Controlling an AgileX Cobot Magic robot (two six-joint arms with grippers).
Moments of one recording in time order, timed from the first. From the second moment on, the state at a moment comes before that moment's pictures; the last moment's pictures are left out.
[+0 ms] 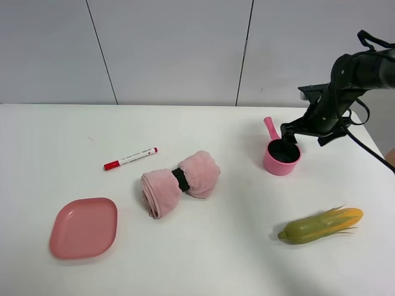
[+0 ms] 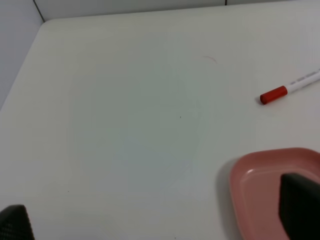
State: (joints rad) left arm 0.05 0.00 -0.51 0.09 1.06 0.00; right arm 0.03 2.02 -1.35 0.03 0.76 -0.20
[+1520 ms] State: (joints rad) left arm 0.05 0.00 -0.51 0.09 1.06 0.00; right arm 0.05 2.11 -1.65 0.14 1.14 -0.19
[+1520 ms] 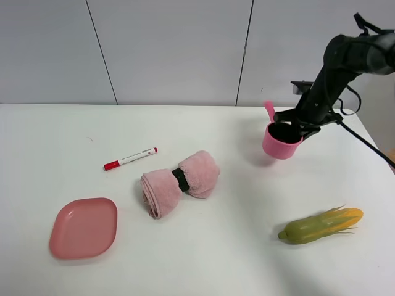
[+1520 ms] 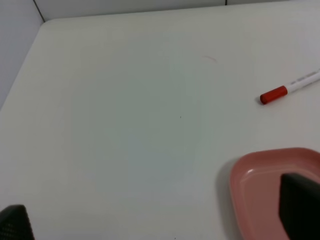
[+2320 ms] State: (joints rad) left arm 0.05 0.00 -0.51 0.09 1.06 0.00; right arm 0.48 2.11 -2.01 0.08 1.07 -0.11
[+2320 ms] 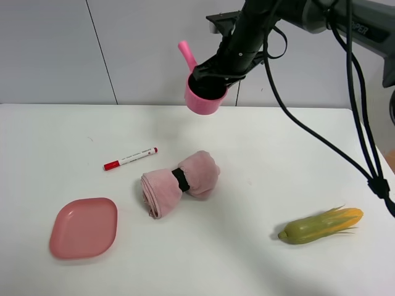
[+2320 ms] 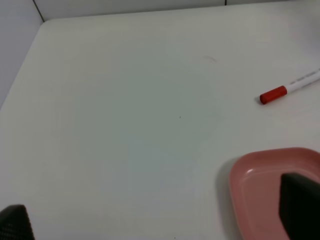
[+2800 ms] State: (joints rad) left arm 0.05 0.00 -0.51 0.09 1.06 0.00; right arm 0.54 2.32 -2.02 -0.01 0.83 0.04
